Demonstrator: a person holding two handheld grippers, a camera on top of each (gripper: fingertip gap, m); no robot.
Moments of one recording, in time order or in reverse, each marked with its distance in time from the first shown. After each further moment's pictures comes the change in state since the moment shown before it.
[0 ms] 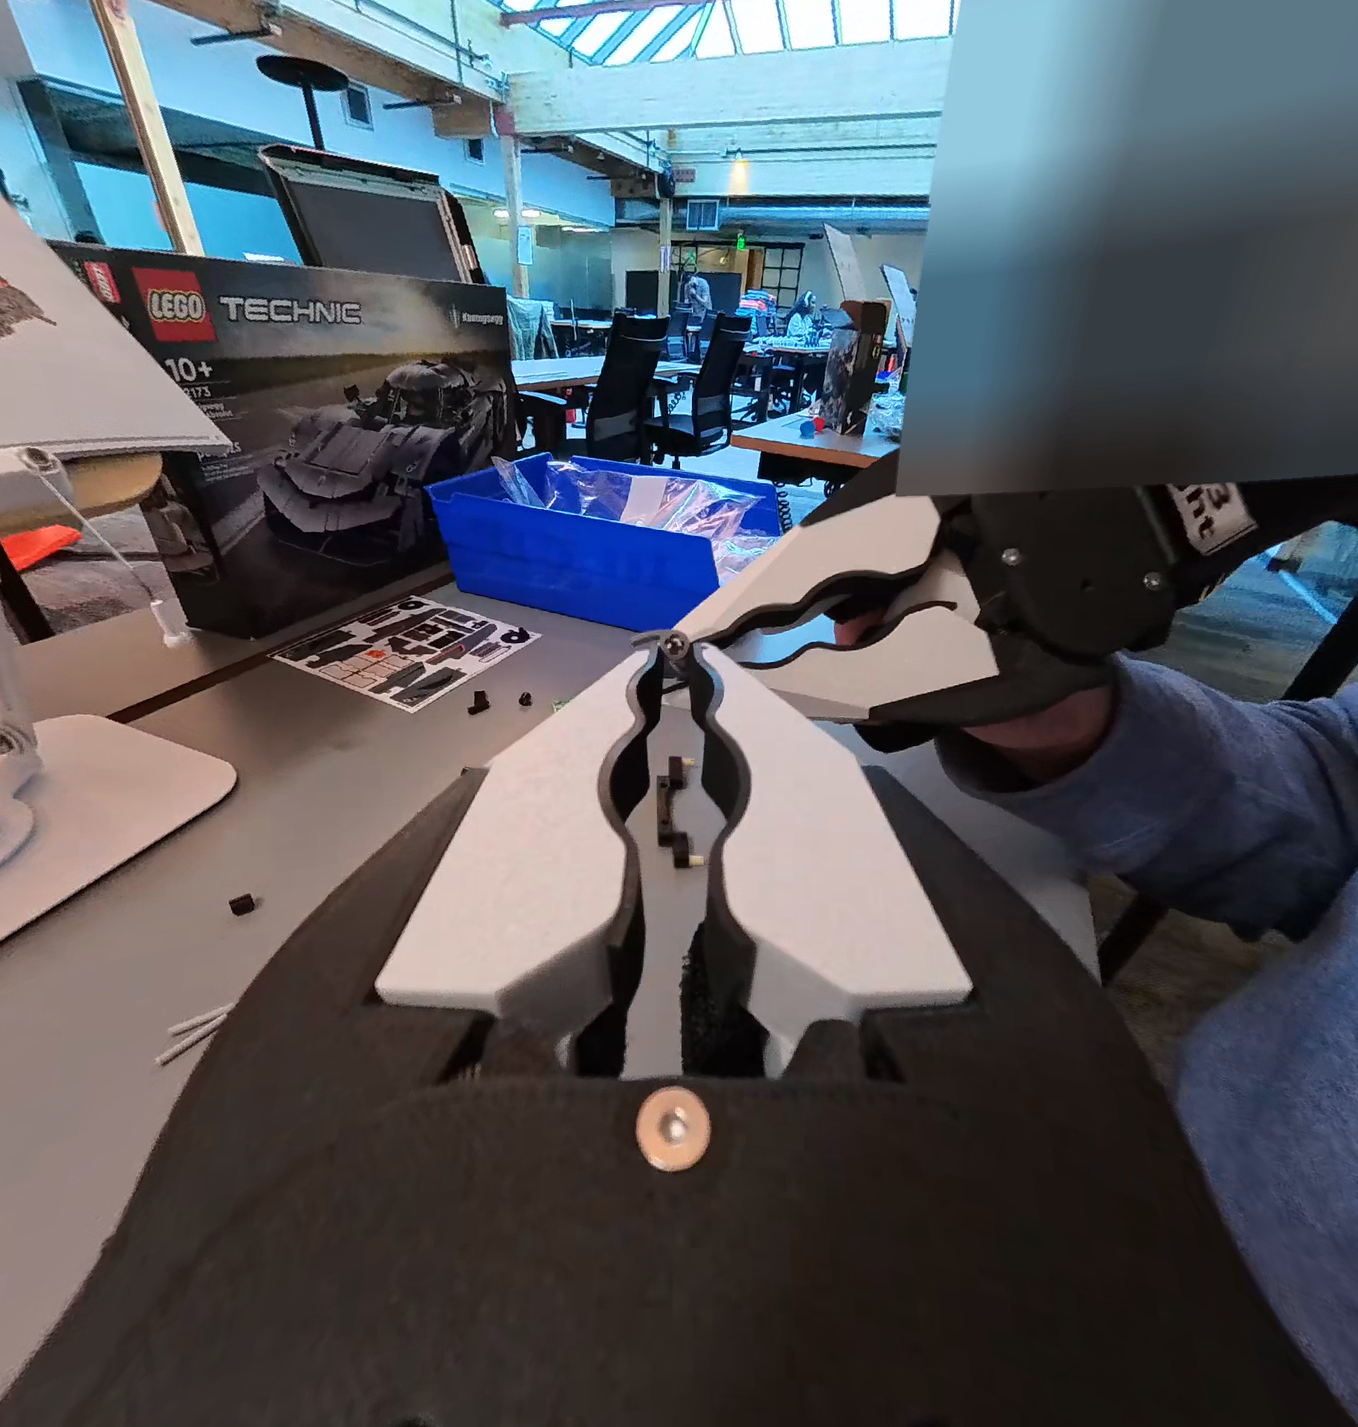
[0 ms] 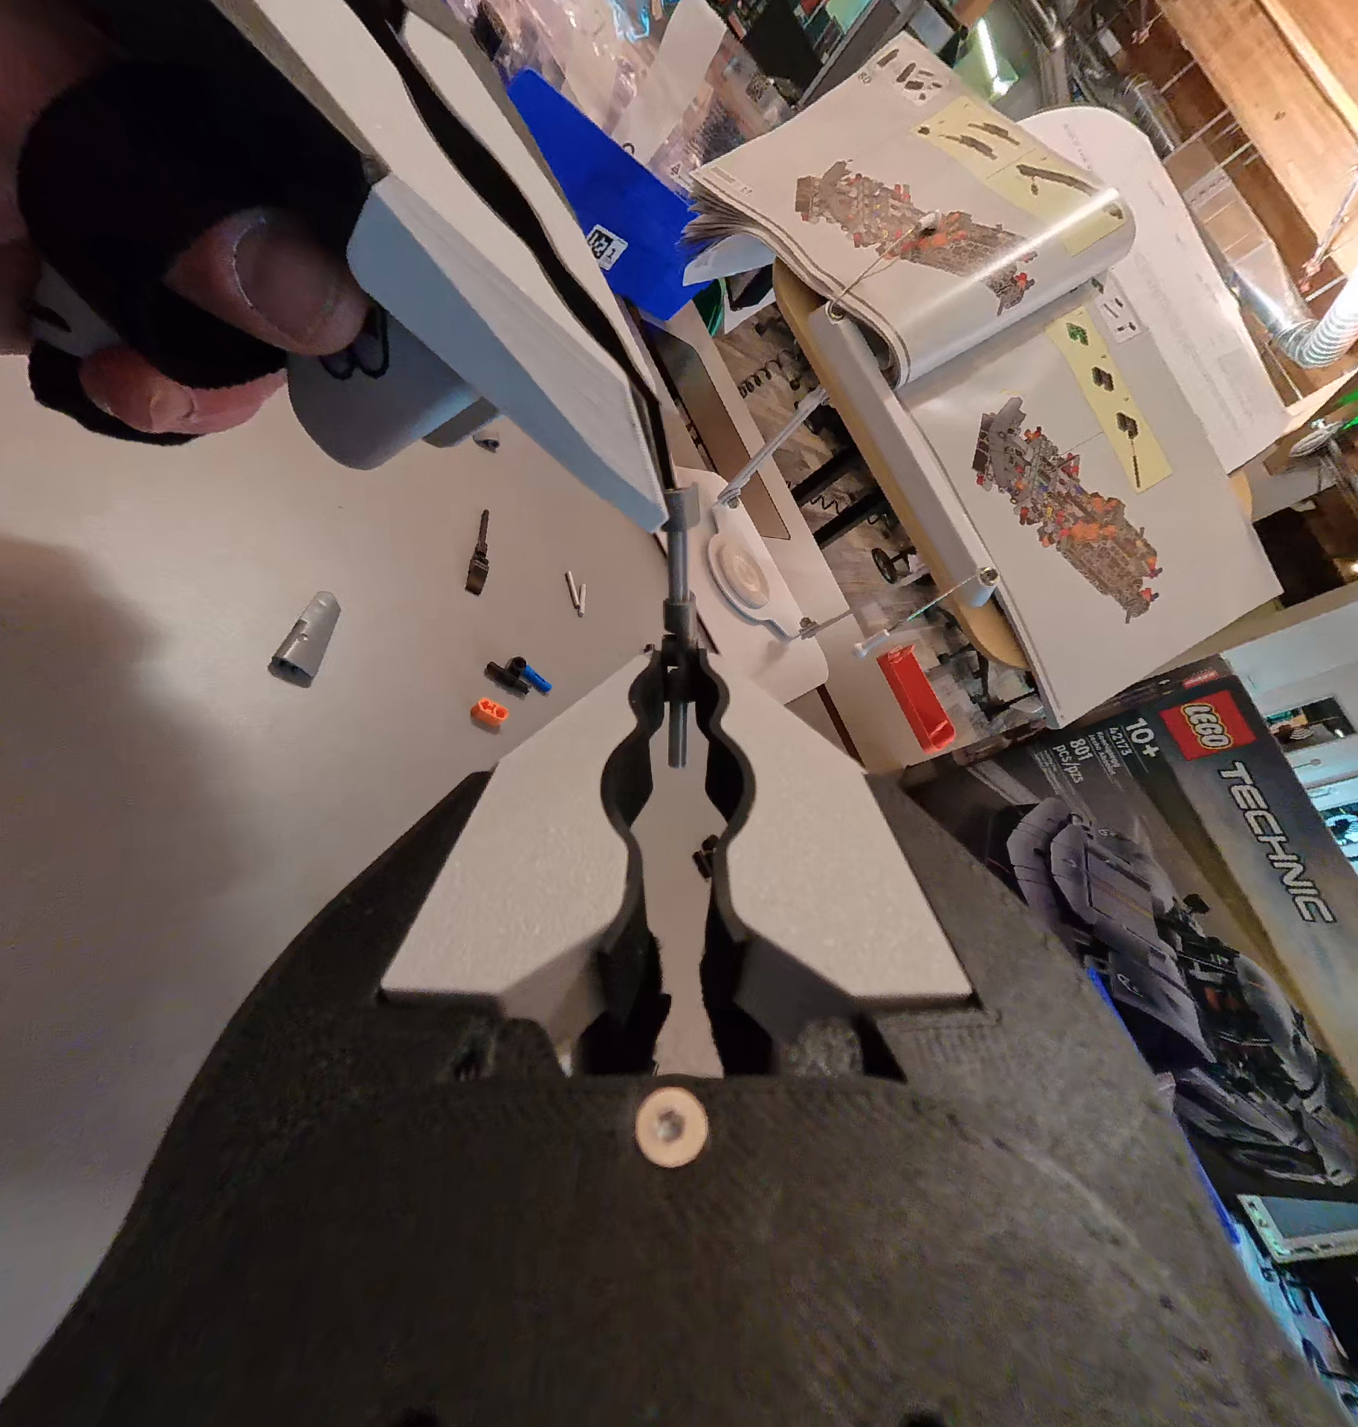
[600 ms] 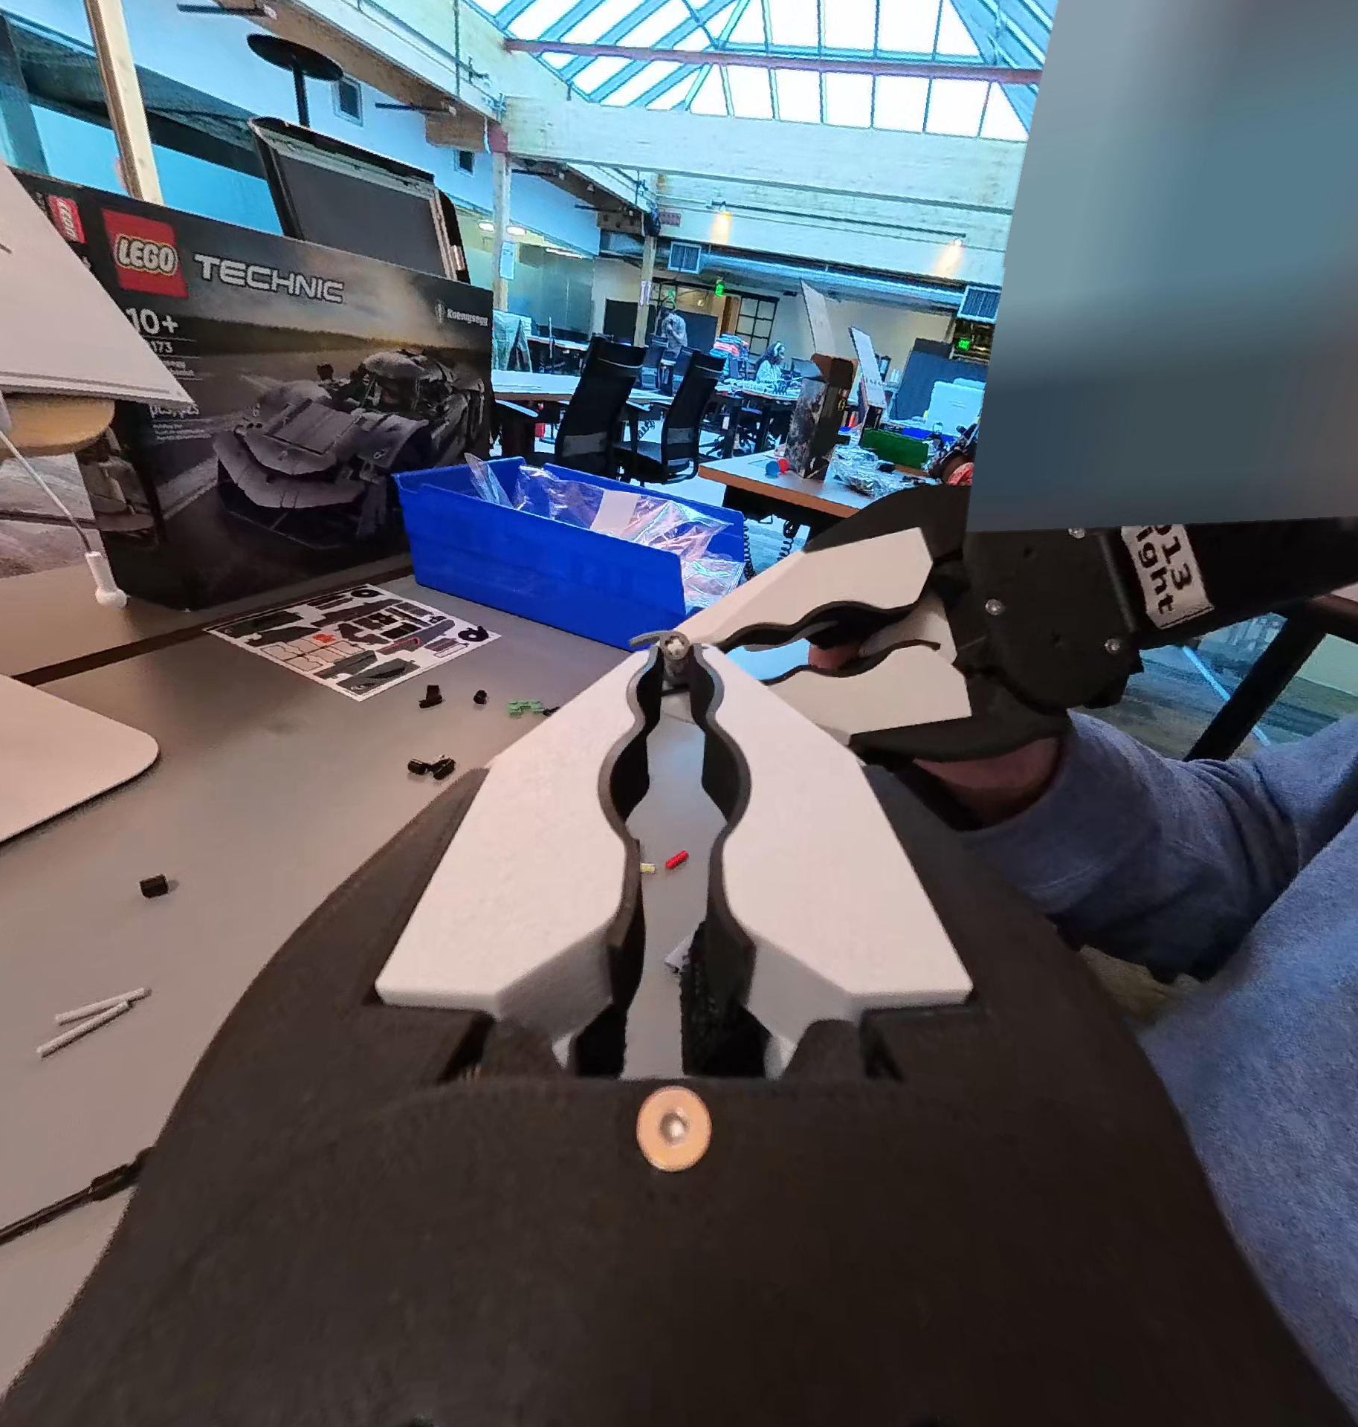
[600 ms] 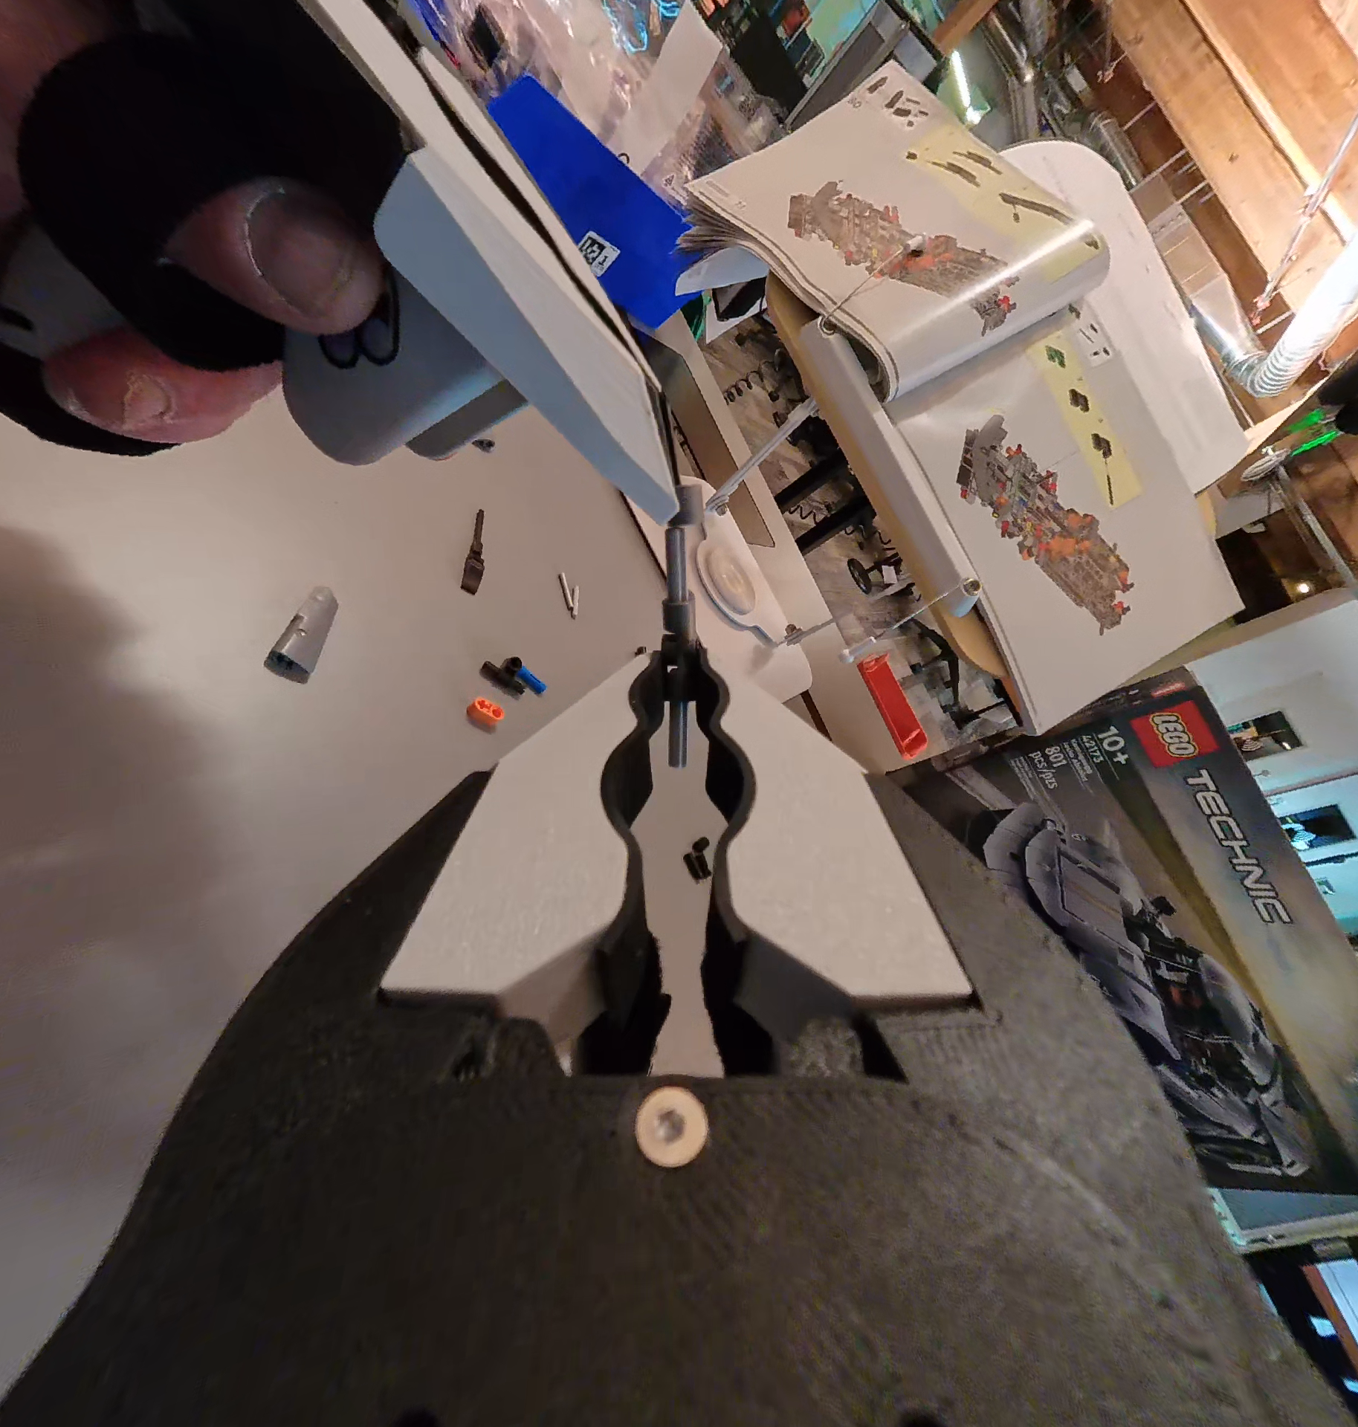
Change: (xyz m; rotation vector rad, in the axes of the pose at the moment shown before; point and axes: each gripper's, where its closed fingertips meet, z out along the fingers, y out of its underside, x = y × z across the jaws) left arm 0.004 0.001 -0.003 0.040 0.033 -0.116; right arm -0.004 -0.001 -0.002 0.009 0.029 -0.033
